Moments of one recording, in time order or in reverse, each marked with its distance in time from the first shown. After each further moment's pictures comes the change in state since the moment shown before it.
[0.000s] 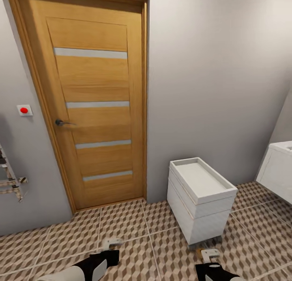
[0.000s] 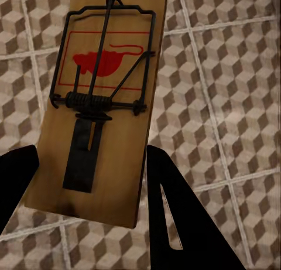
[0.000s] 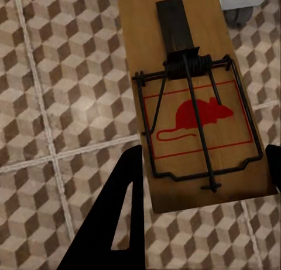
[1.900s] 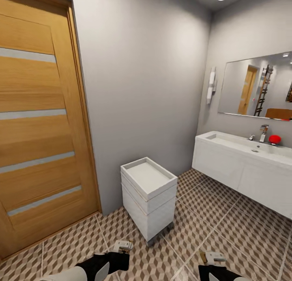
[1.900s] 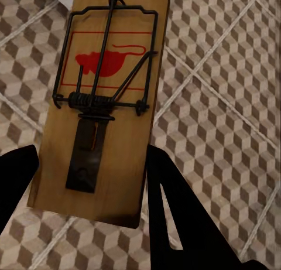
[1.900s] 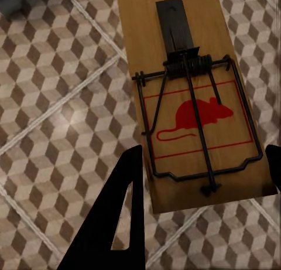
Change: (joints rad) left arm 0.000 -0.018 -0.003 0.005 -0.135 0.009 -0.274; right arm 0.000 -0.025 -0.054 0.000 -0.063 0.035 0.028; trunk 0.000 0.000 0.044
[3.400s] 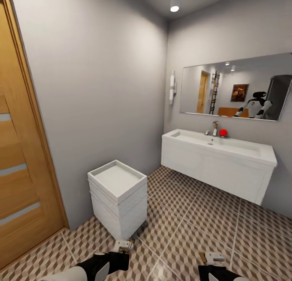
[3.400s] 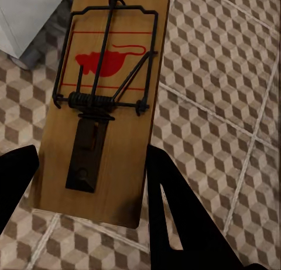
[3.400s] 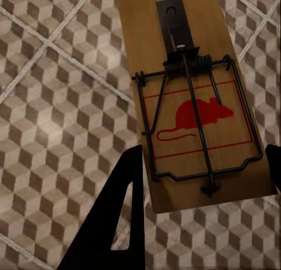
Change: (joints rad) left arm 0.000 -0.001 0.000 0.000 -0.003 -0.002 0.004; right arm 0.000 0.002 0.005 0.000 0.006 0.003 0.002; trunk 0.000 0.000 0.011
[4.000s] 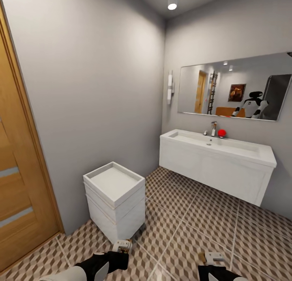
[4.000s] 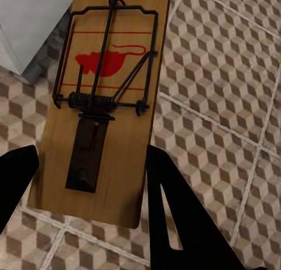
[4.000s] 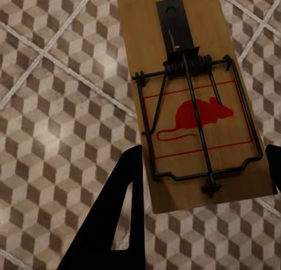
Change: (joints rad) left arm 0.000 0.004 0.000 -0.003 -0.003 -0.007 0.010; right arm 0.000 0.001 0.000 0.001 0.002 -0.001 0.000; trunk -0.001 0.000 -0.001
